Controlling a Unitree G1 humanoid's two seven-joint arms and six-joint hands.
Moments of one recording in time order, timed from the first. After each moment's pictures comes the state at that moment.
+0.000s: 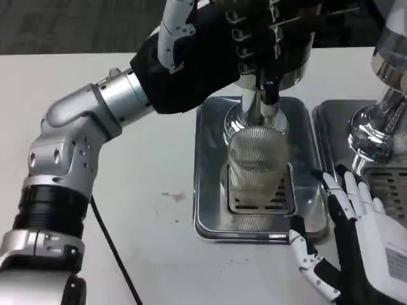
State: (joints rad) left arm -0.80 0.23 0.07 0.59 -0.48 0.09 -1.09; right arm 0.54 -0.10 0.31 -0.39 -0.91 0.08 -0.34
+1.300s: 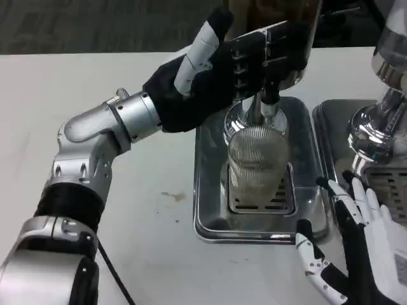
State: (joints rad) left arm -0.88 0.19 0.07 0.97 -0.29 -0.21 -1.06; right arm 0.58 -0.10 0.30 -0.44 -0.89 0.09 -0.32
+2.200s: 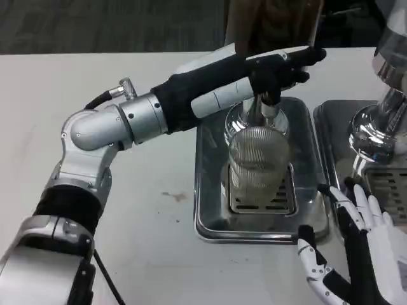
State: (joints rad) left arm -0.88 0.22 -0.05 1.03 -0.06 -0.66 -0.95; right arm 0.63 -0.09 0.30 -0.48 -0.89 0.09 -0.30
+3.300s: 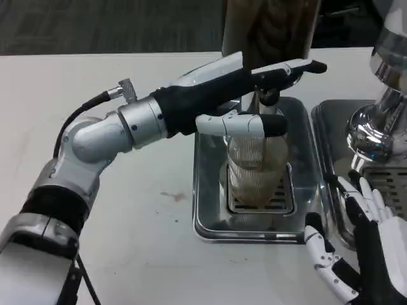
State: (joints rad) left arm -0.88 0.29 -0.20 1.07 0.13 -0.93 -0.68; right arm 0.59 -0.09 0.26 -0.47 -0.74 0.05 -0.29
